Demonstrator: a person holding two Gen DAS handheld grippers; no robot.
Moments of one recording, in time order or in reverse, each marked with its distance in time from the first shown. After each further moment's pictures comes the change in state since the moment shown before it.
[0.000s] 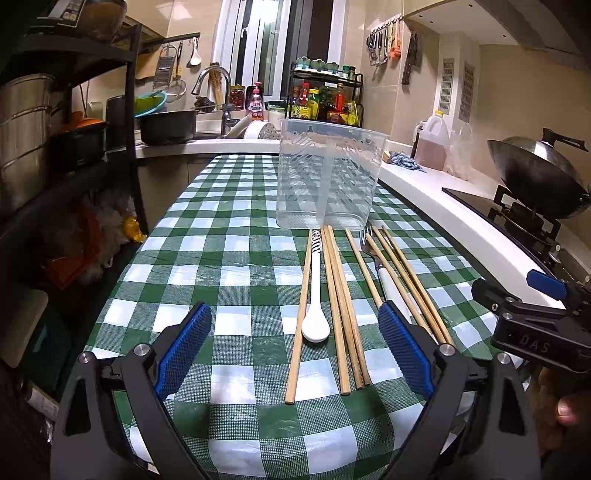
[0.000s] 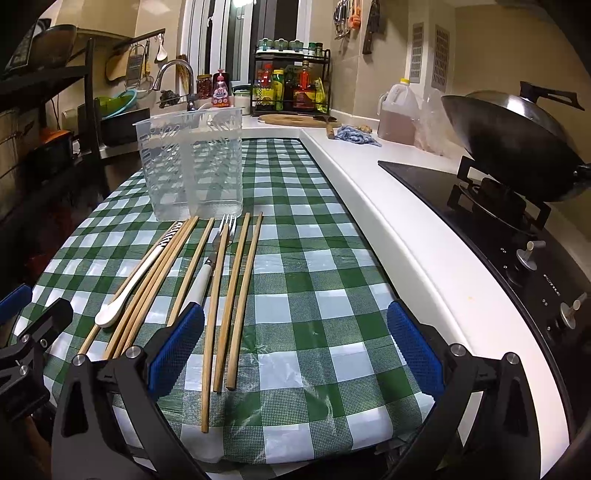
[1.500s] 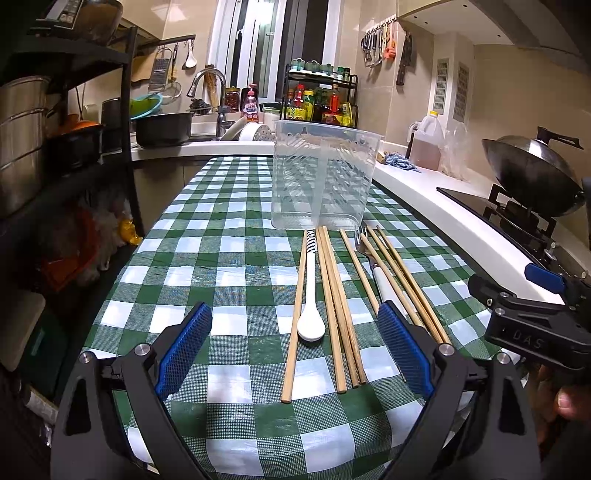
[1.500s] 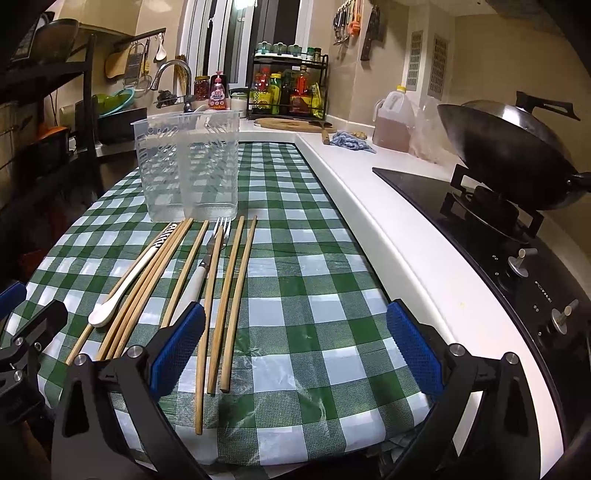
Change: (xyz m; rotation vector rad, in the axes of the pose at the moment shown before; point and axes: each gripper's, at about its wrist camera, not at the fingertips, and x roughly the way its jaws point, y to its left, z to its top) left arm 0.000 -0.002 0.000 0.007 -0.008 -0.016; right arm -0.004 0.003 0.001 -0.022 -0.020 -0.035
